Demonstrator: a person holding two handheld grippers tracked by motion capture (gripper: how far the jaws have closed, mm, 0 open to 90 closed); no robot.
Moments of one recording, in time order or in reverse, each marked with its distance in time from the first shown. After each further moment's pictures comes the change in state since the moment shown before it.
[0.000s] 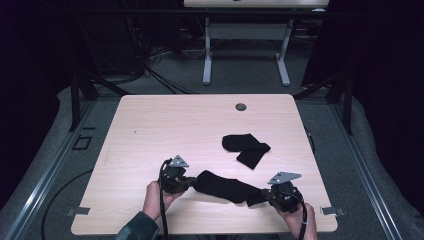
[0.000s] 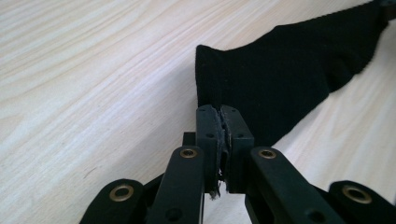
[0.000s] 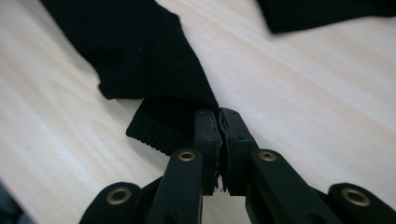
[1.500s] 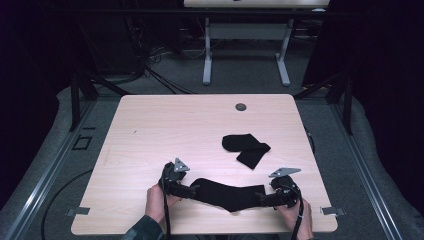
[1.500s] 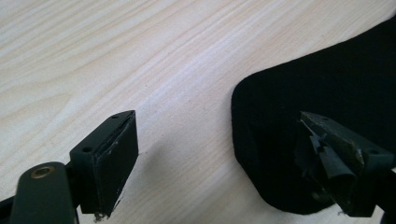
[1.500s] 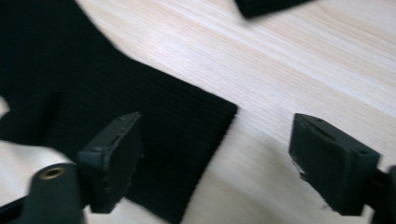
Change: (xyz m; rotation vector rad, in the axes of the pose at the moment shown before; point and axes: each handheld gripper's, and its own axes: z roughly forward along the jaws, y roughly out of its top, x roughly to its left) left arm 0.007 -0.016 0.023 0.026 0.221 0.036; right arm -0.019 -0.004 0.027 0.015 0.019 0.136
